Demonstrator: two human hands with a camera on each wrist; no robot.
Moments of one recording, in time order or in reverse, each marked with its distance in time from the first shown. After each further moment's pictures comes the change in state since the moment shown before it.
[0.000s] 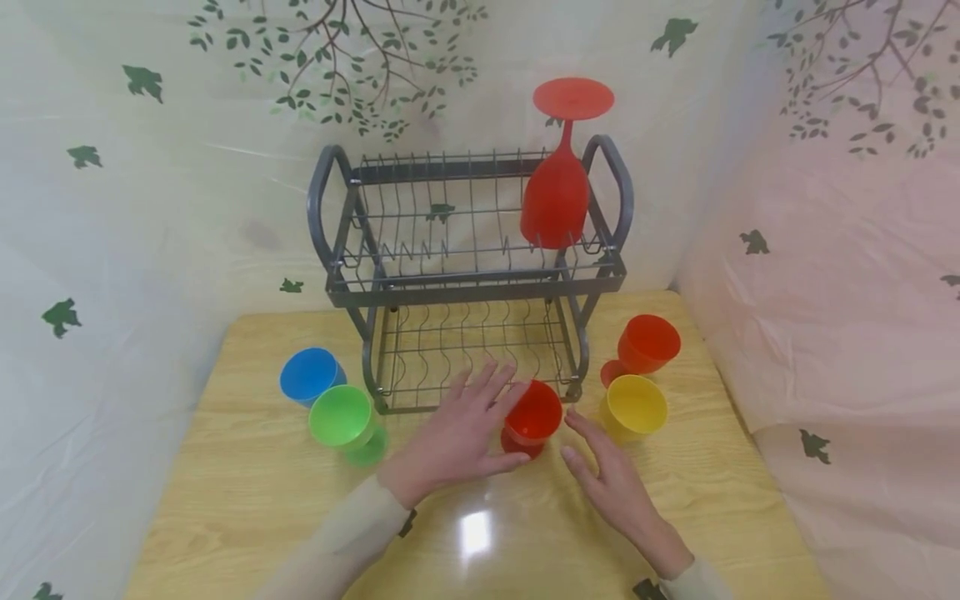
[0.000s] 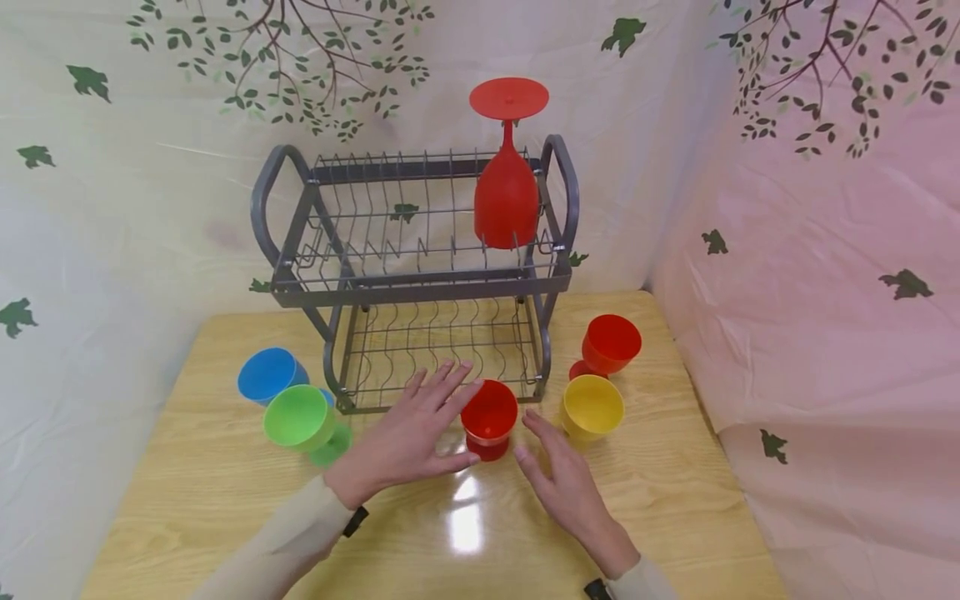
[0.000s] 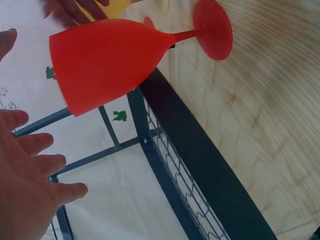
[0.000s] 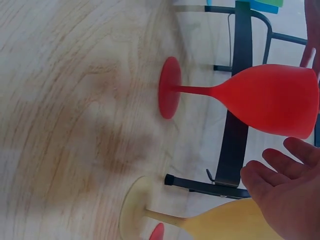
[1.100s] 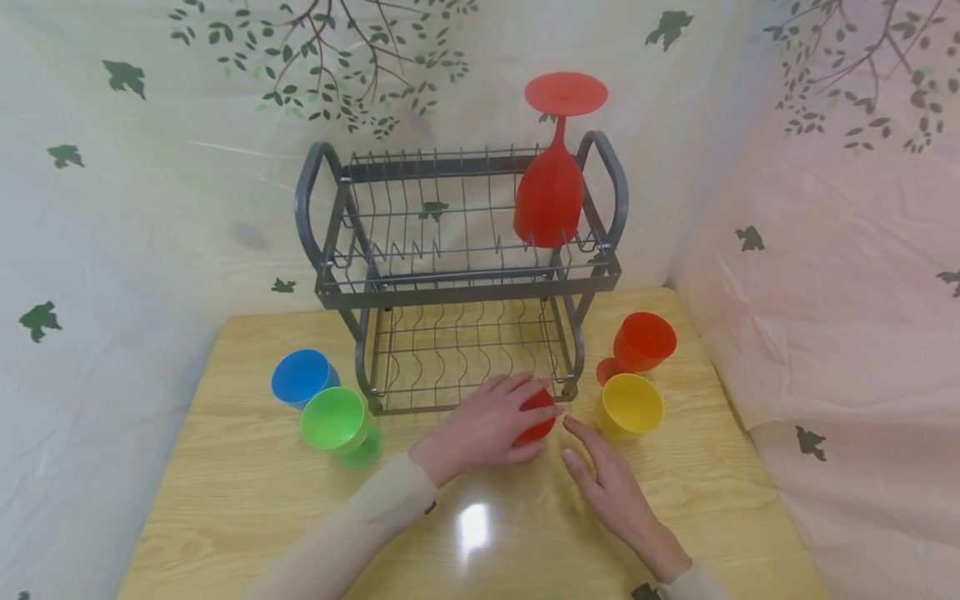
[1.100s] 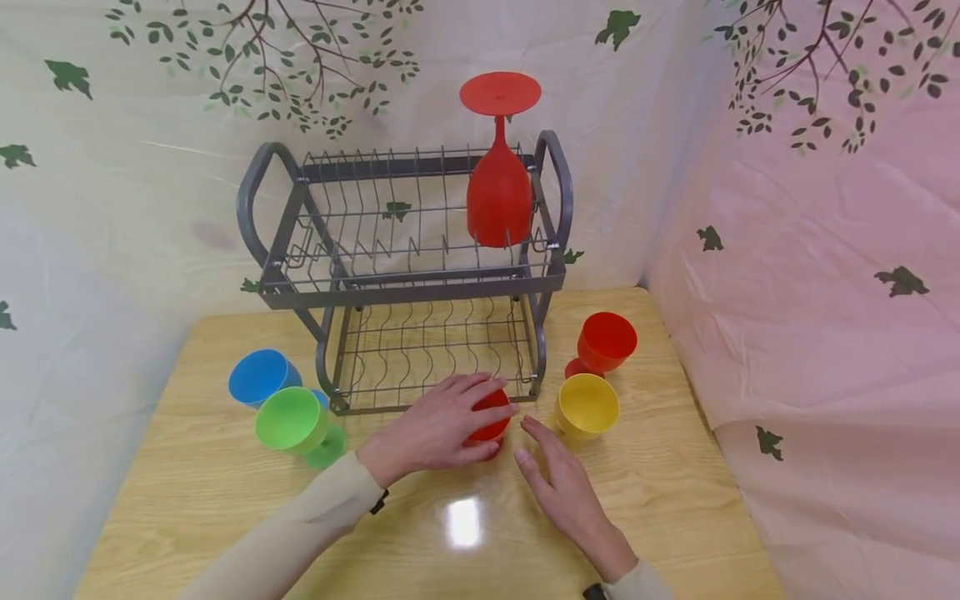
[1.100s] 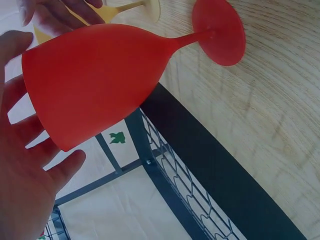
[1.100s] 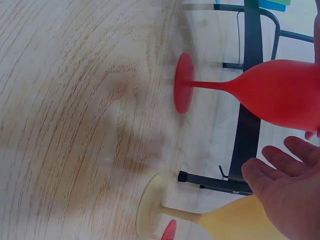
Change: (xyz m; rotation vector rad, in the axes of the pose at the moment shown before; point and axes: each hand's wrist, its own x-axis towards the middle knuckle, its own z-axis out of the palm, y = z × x) left_hand 0.042 0.010 0.013 0.133 -0.093 0.202; right_hand -0.004 0.013 0.005 0.010 0.014 -0.016
